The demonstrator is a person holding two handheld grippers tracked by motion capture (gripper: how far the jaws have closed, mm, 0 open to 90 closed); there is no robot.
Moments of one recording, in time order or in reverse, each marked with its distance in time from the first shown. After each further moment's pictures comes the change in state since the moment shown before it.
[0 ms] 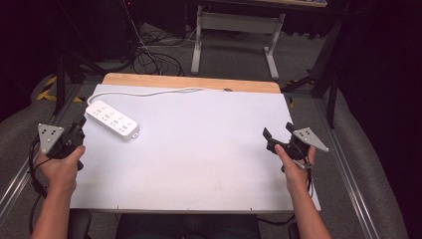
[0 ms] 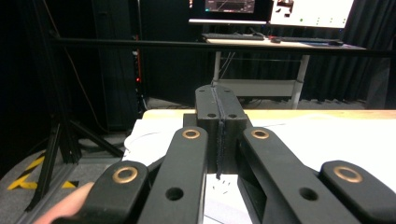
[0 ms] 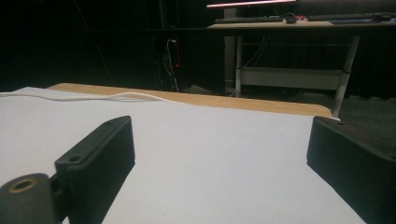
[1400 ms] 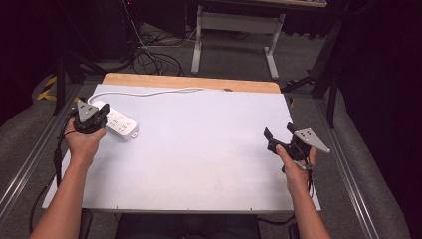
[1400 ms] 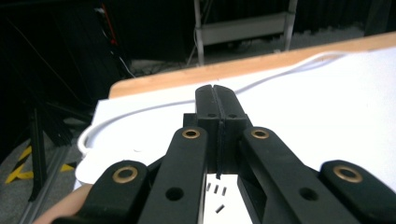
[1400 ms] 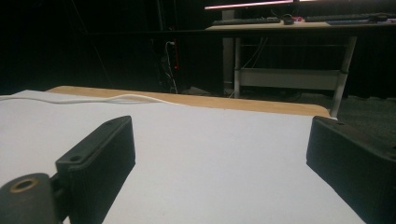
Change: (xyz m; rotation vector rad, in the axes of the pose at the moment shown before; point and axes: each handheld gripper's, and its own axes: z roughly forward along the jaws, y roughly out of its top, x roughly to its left) left arm -0.016 -0.004 0.086 0.247 -0.096 0.181; right arm -0.001 0.000 -0.003 -0.008 -0.008 0.008
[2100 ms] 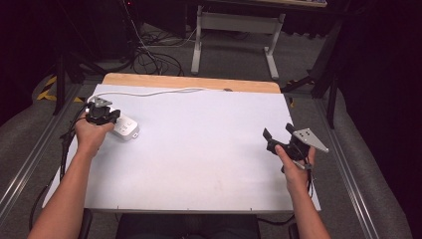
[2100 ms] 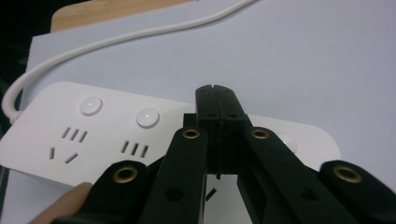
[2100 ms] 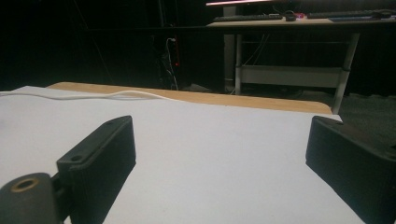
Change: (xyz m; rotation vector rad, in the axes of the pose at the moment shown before) left arm 0.004 0.002 0.045 0.314 -0.107 0.014; right arm 0.000 -0.002 0.002 0.014 0.005 0.000
